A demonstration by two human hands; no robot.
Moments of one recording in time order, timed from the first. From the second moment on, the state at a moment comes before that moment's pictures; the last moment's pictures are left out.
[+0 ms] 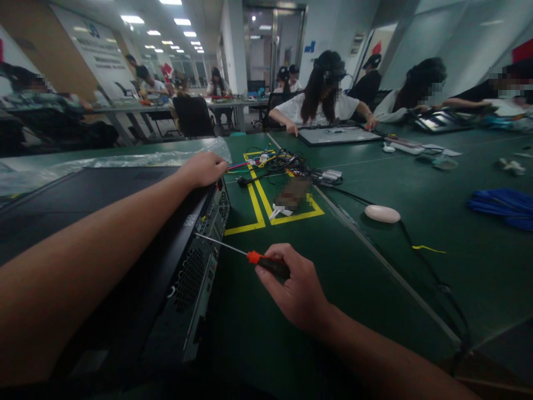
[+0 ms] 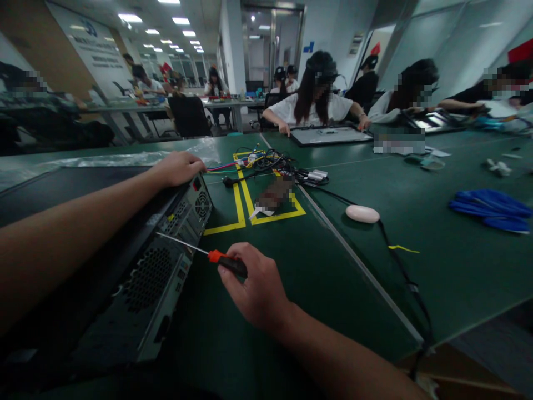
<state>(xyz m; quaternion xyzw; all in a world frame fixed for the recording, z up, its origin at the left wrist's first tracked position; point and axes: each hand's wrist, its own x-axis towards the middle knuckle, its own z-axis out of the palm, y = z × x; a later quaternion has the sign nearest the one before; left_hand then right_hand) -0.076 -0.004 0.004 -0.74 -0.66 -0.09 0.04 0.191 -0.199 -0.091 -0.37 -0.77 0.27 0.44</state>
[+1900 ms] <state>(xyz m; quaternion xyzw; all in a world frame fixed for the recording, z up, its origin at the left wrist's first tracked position) -0.077 -0.001 0.003 -0.75 -0.65 -0.09 0.04 0.188 -0.202 -0.094 -0.37 -0.77 0.25 0.45</state>
